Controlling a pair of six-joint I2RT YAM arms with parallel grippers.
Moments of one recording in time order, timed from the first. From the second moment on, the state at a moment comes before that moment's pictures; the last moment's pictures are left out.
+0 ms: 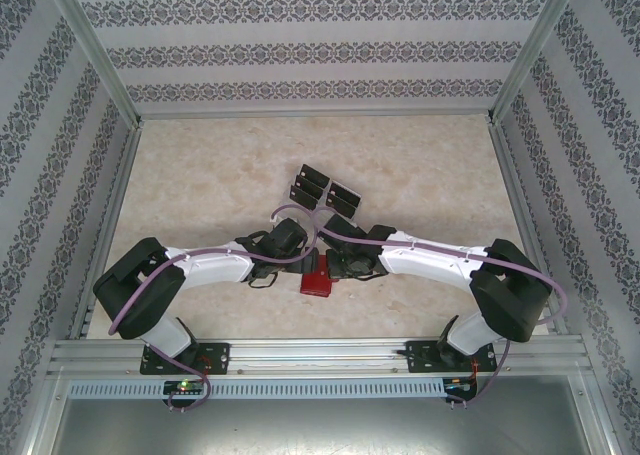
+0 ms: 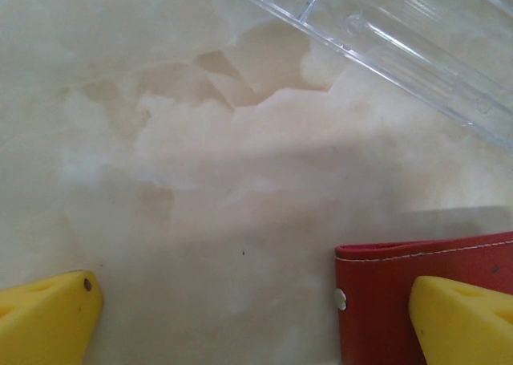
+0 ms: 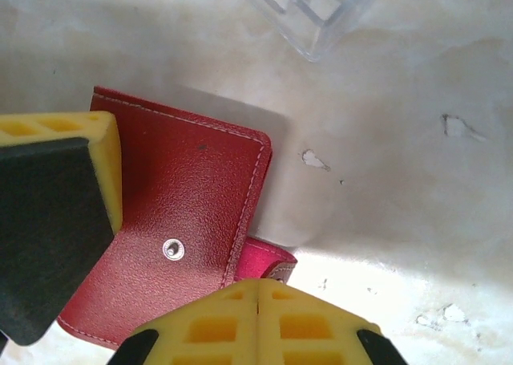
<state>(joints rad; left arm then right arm) -0.79 1.57 0.73 -0.19 -0.15 -0.68 0.91 1.53 0.90 -0.59 0.04 0.80</state>
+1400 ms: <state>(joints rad) -0.79 1.57 0.72 -0.19 -0.18 -0.68 0.89 1.56 0.81 -0.27 -0.15 0.87</state>
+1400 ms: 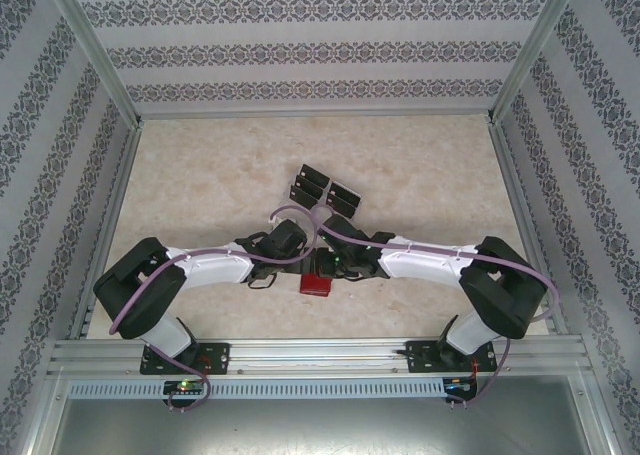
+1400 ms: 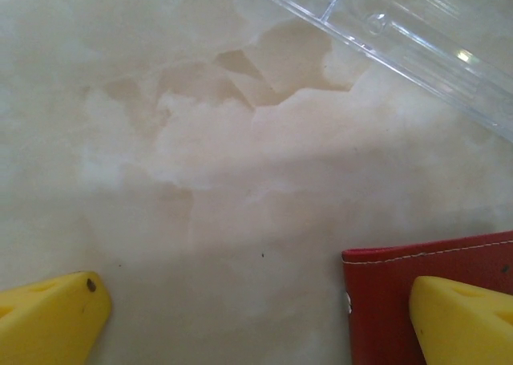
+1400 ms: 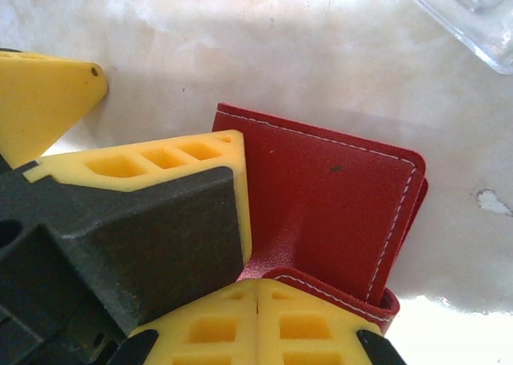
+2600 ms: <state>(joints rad) -0.79 1.48 0.68 -0.34 -0.21 -0.74 0.89 1.58 0.67 -0.01 -0.15 0.97</state>
